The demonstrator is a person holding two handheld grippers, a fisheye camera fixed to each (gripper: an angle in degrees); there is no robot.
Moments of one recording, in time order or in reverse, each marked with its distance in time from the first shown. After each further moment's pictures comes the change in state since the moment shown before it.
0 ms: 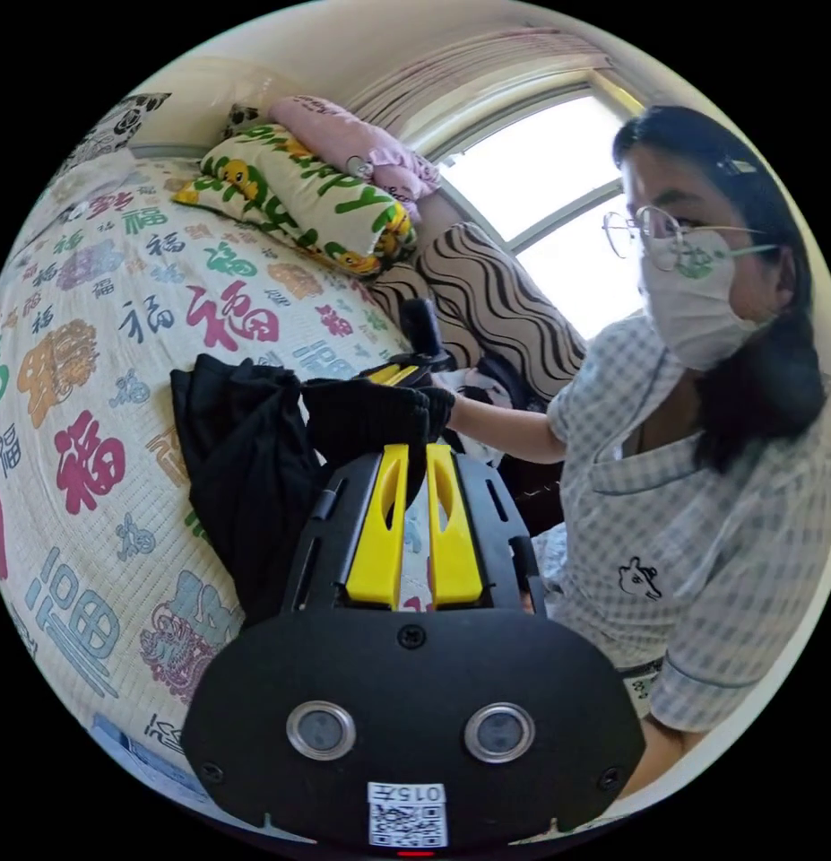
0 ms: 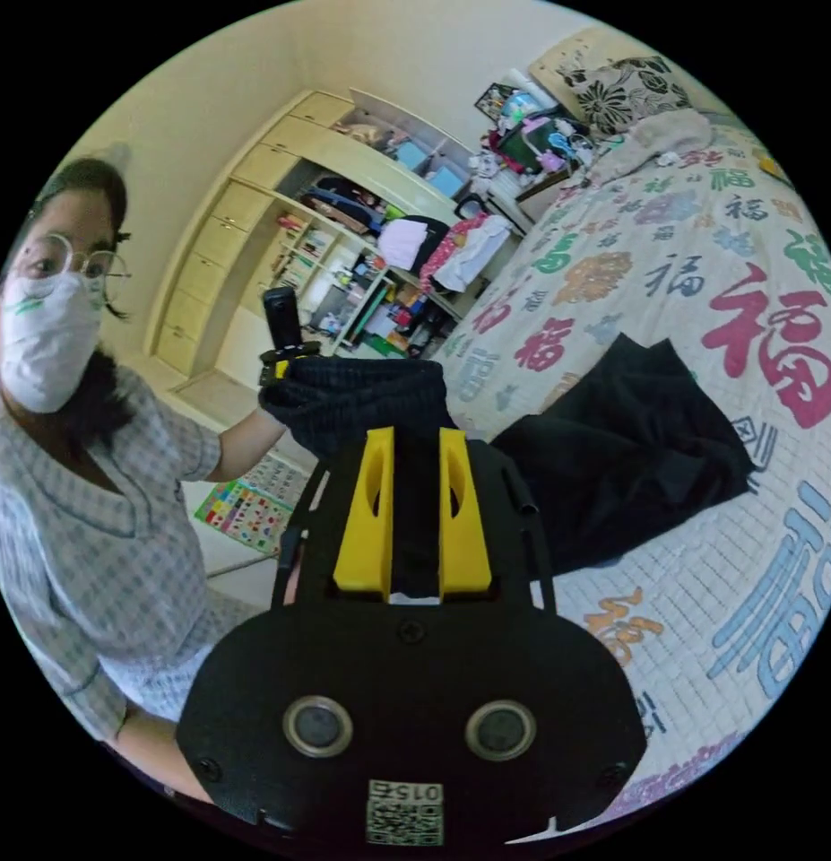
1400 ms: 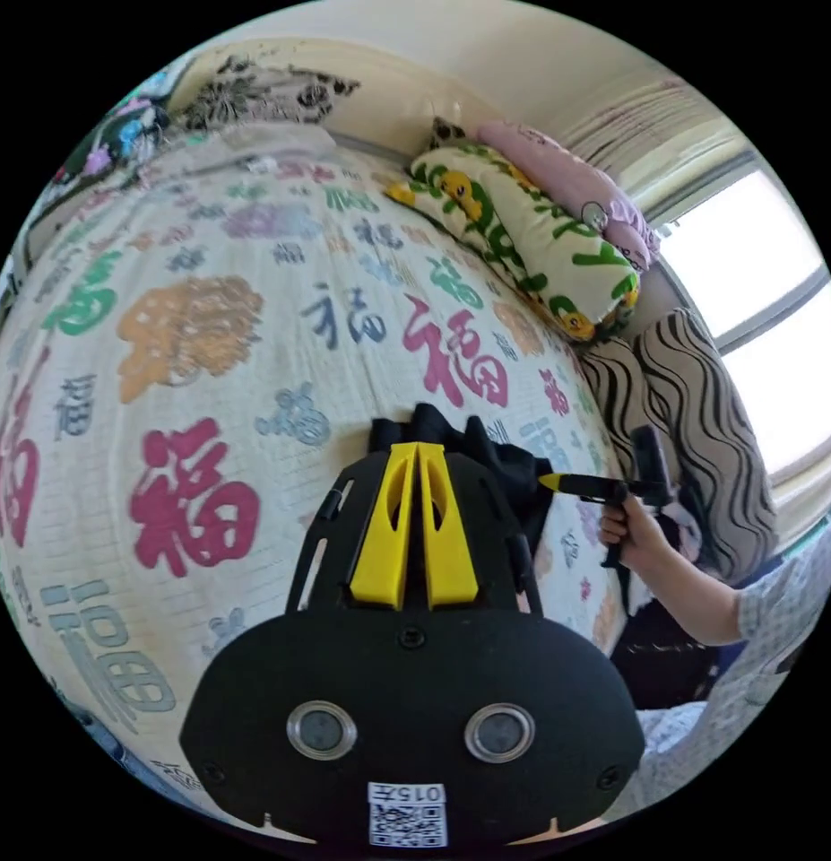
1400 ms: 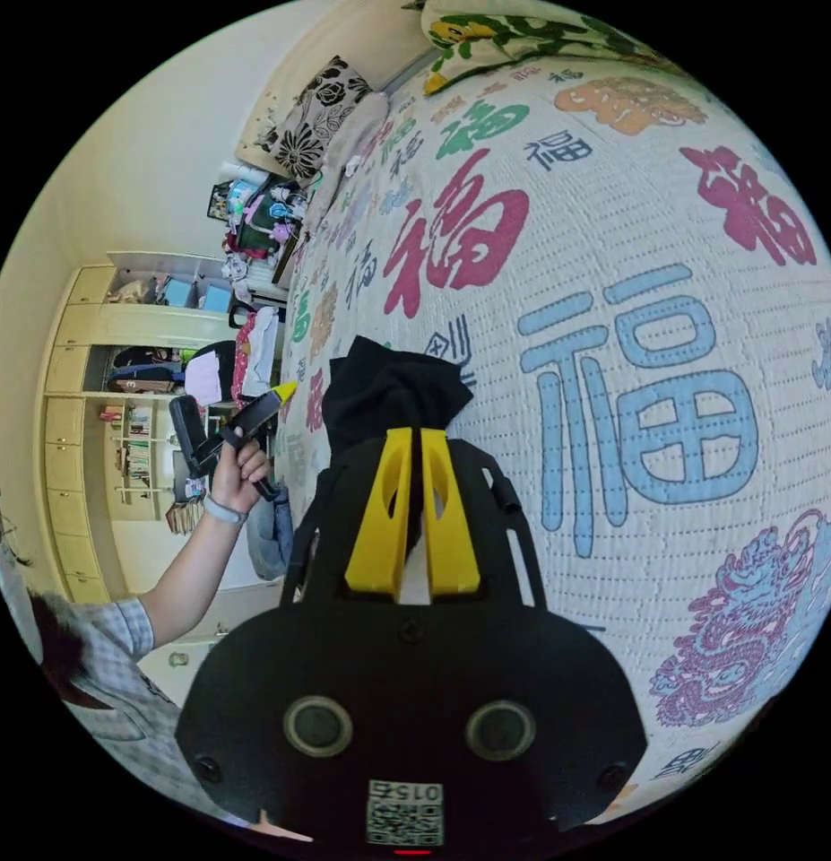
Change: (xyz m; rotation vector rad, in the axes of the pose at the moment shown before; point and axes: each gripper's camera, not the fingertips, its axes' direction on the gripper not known) left arm -0.126 -0.153 0.000 0.153 -0.486 -0.360; right arm 0.074 -0.038 -0.114 0.235 0.418 0.688
